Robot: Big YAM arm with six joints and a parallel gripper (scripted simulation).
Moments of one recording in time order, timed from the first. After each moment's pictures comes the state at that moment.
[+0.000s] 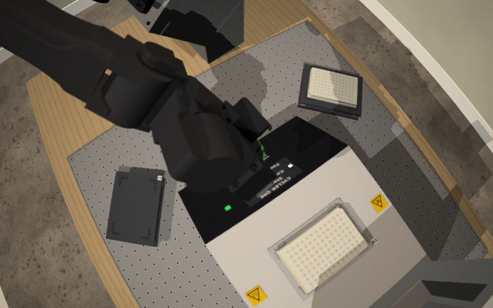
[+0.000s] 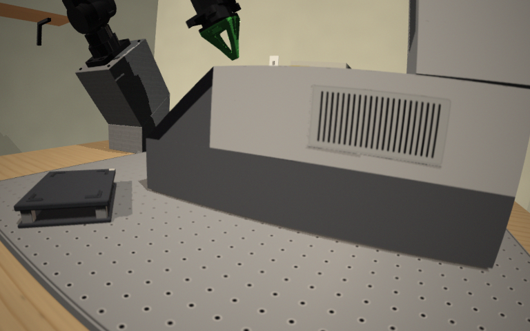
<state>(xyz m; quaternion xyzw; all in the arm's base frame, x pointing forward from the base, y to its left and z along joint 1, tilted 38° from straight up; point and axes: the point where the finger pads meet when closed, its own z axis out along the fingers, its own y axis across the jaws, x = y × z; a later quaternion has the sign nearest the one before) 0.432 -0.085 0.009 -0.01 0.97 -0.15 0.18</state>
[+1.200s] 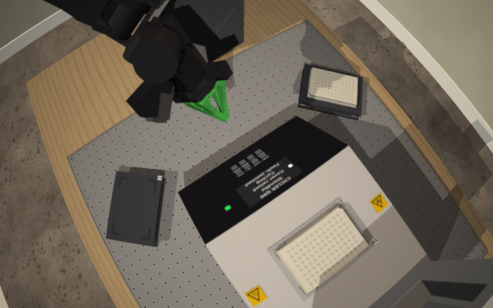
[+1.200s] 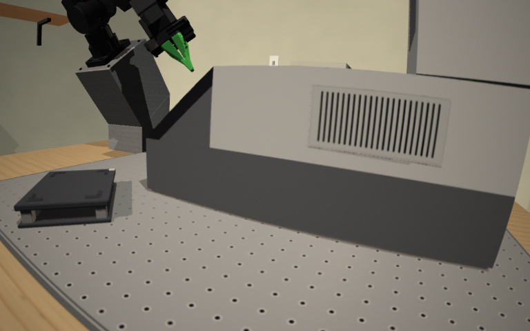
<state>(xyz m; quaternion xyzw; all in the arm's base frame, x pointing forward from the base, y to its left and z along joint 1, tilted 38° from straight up) 0.330 -0.090 -0.012 0.41 0.82 -0.05 0.39</state>
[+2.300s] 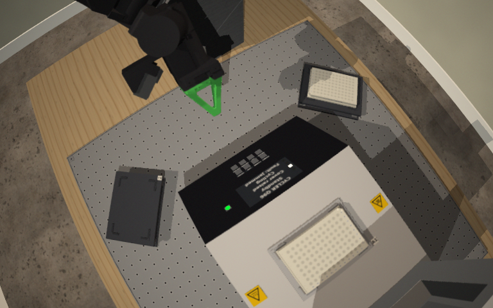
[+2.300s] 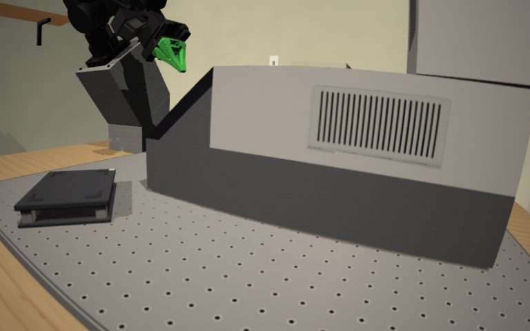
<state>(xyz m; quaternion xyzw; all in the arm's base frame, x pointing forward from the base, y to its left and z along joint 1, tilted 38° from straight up) 0.311 -0.094 -0.010 0.59 0.65 0.02 0.47</state>
